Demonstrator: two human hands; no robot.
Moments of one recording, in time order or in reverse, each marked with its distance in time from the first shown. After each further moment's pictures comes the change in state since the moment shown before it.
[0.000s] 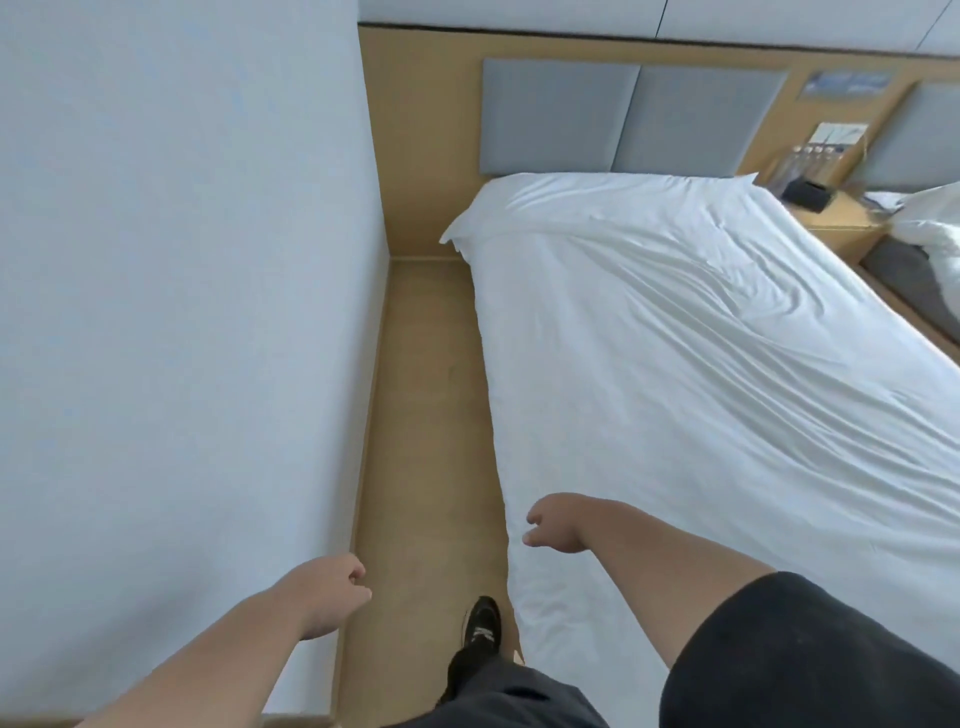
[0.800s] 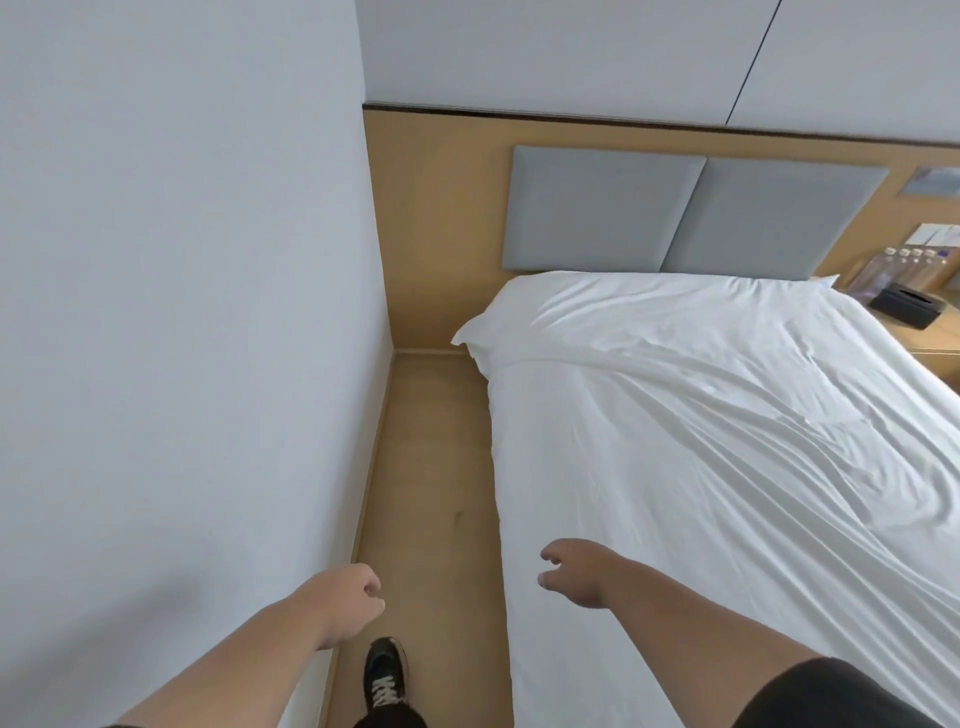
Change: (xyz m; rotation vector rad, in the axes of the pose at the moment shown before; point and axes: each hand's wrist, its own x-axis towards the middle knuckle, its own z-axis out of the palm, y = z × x) left_hand 0.397 0.176 -0.369 -0.017 0.064 0.057; right_hand 0.328 0.107 -0.405 0.314 0.093 0.063
